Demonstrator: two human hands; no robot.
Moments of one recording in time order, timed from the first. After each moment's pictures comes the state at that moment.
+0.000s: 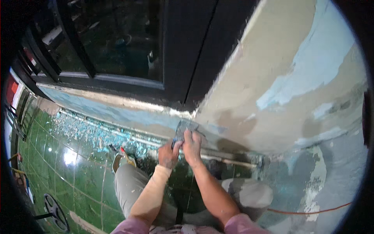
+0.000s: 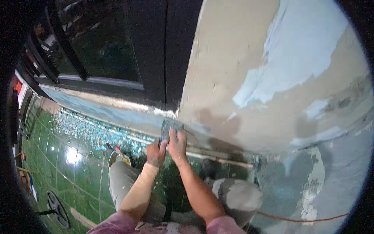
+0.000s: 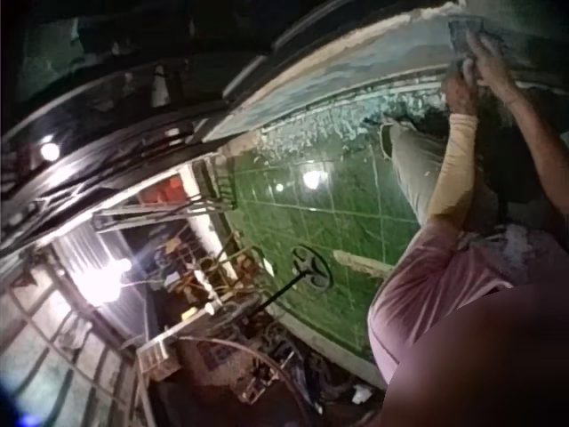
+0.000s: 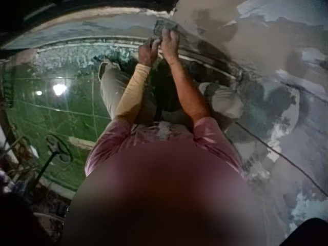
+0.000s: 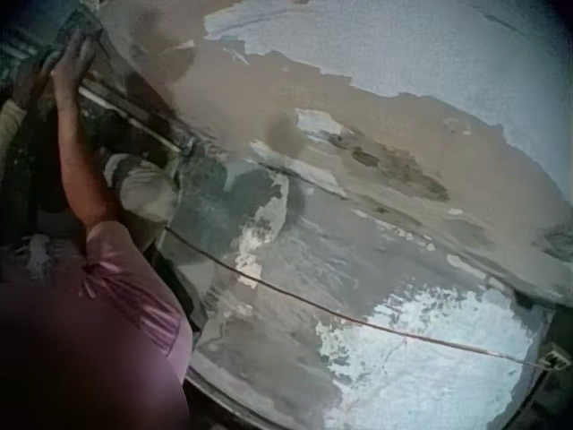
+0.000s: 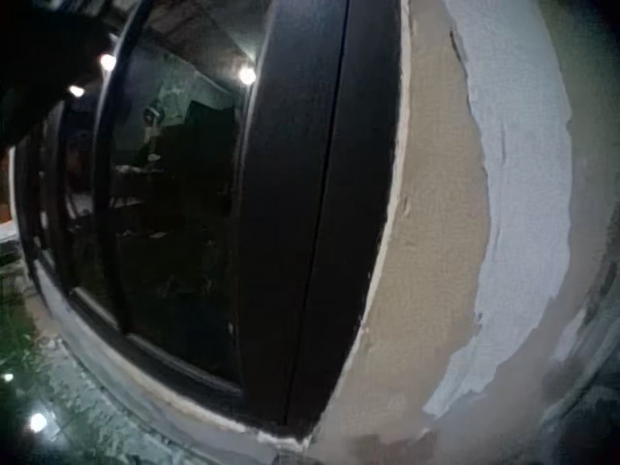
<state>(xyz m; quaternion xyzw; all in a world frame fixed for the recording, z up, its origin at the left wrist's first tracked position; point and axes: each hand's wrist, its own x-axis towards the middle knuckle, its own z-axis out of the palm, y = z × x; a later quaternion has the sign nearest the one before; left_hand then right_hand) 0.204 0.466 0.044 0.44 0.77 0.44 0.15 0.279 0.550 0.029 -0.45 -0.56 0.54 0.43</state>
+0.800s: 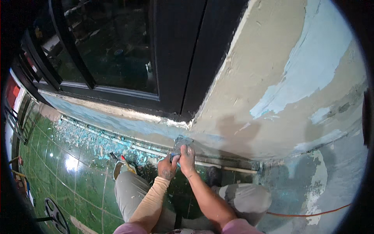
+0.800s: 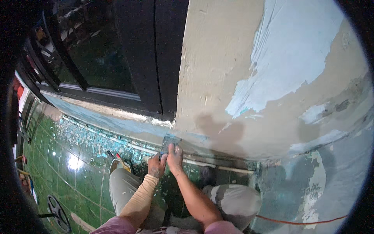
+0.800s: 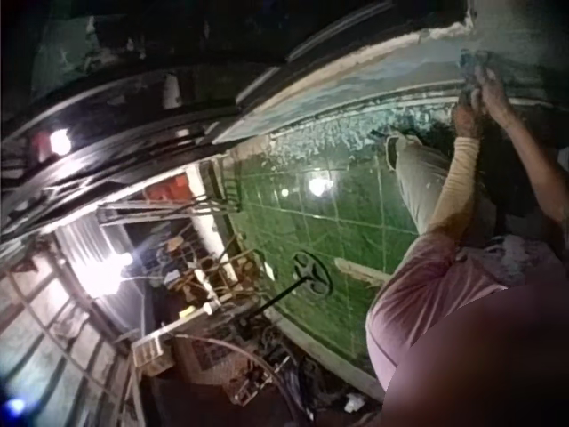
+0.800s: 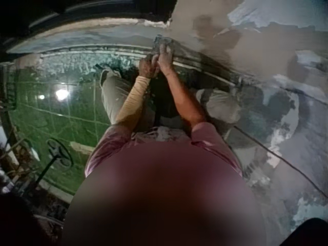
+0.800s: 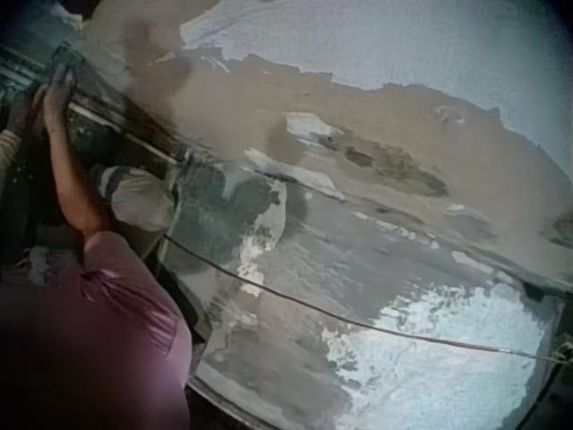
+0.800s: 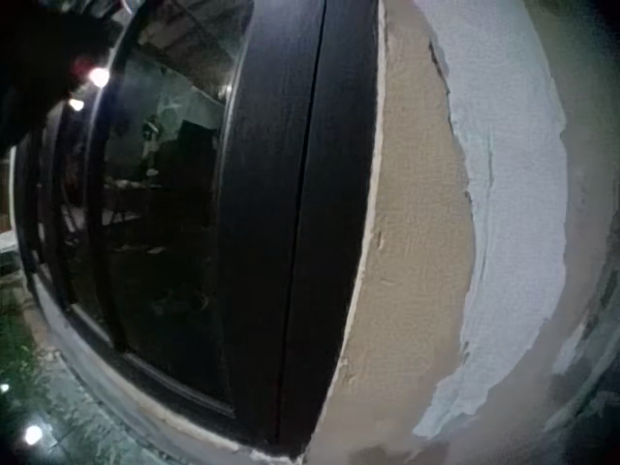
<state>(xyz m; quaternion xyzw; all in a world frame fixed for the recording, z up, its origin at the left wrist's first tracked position) 0.211 0.460 -0.002 0.43 0.78 0.43 0.16 0.282 0.533 -0.013 -0.45 -0.51 0.60 0.43</state>
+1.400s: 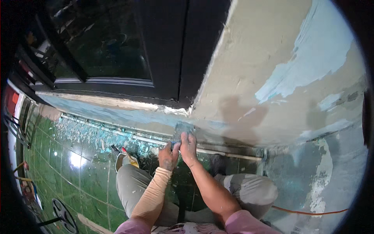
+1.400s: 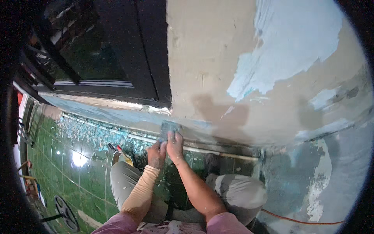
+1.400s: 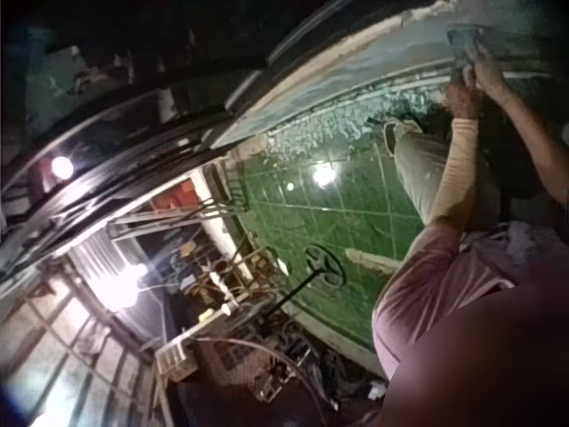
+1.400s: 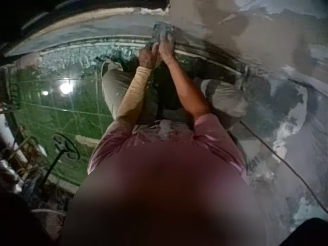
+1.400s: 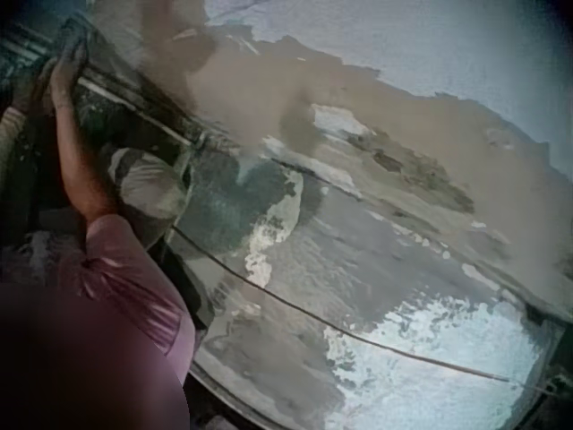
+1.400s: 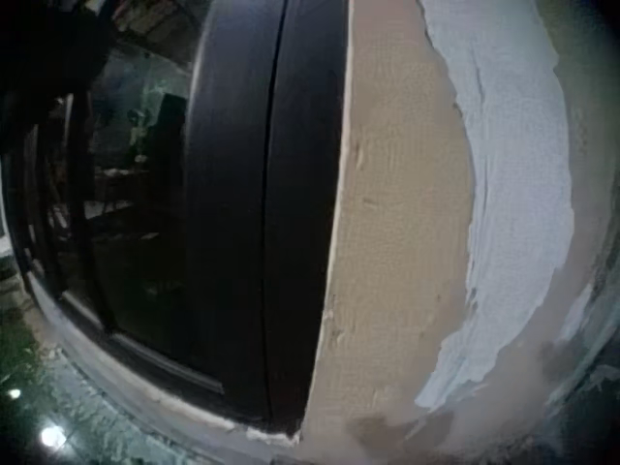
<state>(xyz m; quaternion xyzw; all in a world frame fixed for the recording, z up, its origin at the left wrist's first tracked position) 0.207 0.444 0.011 0.43 0.79 0.39 0.18 0.282 0.522 0.002 -0.49 -0.55 0.56 0.37</state>
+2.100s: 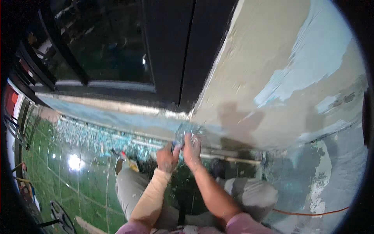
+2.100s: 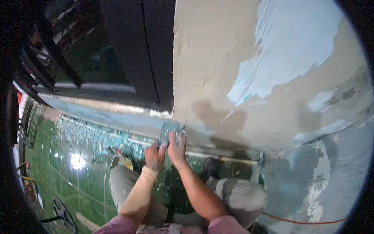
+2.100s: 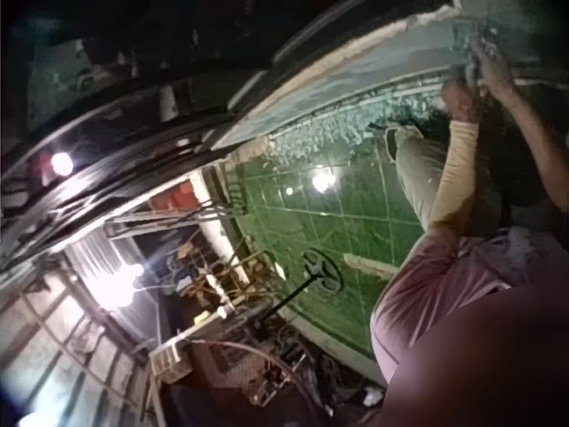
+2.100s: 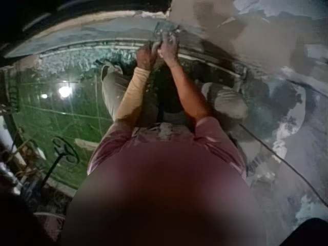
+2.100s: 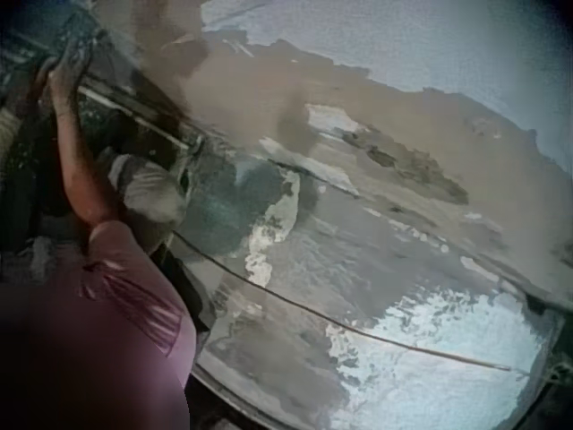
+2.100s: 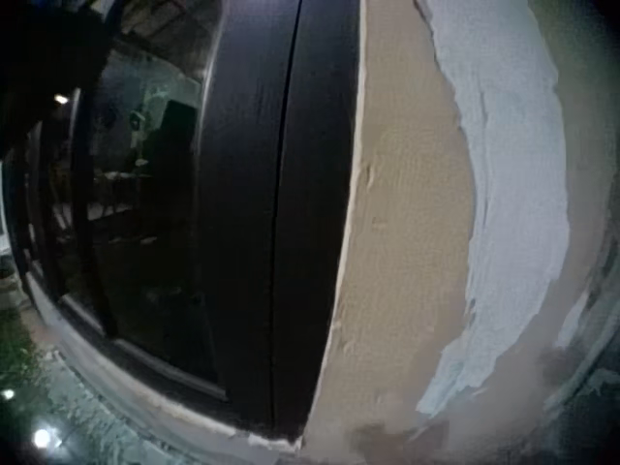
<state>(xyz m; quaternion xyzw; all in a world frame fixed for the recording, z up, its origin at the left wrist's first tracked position) 0.212 0.471 0.060 0.48 0.76 0.42 0.16 0.301 0.522 -0.005 -0.51 -0.60 0.43 0.45</state>
